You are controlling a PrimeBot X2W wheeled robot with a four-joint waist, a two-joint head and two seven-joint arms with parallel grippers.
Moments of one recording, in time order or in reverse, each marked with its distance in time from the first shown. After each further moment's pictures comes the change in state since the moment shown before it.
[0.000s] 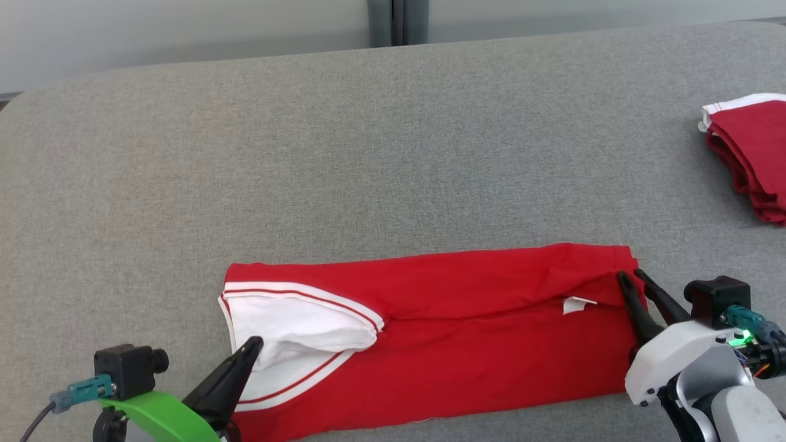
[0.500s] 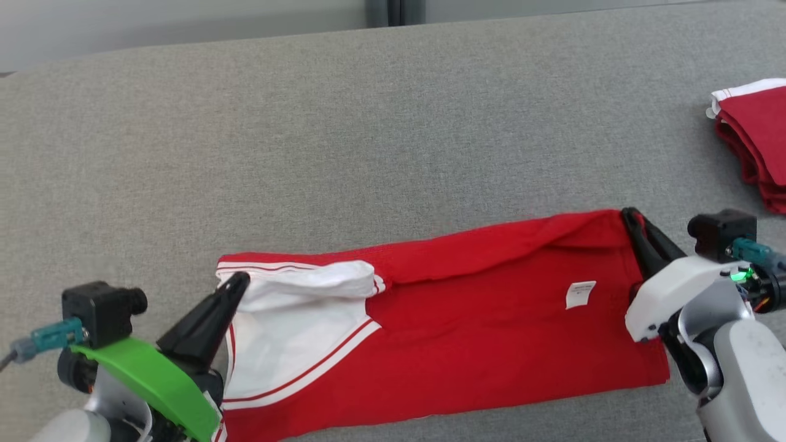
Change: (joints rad) left arm -0.130 0.076 0.045 -0.132 0.068 0.038 0.072; right arm -0.204 -0.055 0.044 0.102 0.071 0.000 0.007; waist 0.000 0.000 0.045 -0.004
